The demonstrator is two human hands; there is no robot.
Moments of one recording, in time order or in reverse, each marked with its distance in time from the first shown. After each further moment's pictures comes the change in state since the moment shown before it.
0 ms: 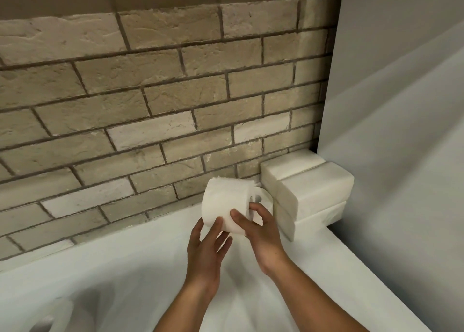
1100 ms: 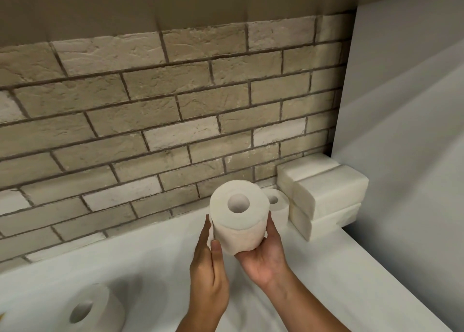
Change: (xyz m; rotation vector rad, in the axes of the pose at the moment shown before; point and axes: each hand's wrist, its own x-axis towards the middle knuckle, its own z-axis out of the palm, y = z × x) left_hand -0.062 0.021 -0.050 0.673 0.005 0.725; right_hand -0.048 -0.001 0.048 1.023 -0.313 0.448
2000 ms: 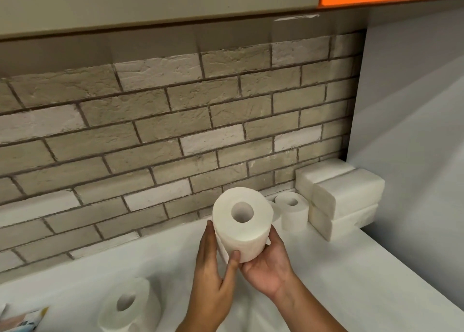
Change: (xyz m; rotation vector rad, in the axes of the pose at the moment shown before) left_hand -0.008 0.000 -0.092 0.134 -0.146 0.170; right_hand -0.038 0.068 0.042 -0.073 0.057 0.136
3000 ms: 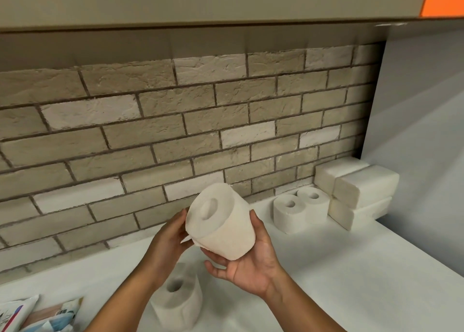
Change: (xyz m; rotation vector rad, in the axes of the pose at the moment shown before) left_hand 0.040 -0.043 -0.212 -0.572 -0.259 -0.540; right_hand 0.024 0.148 0.057 -0.329 -0.049 0.056
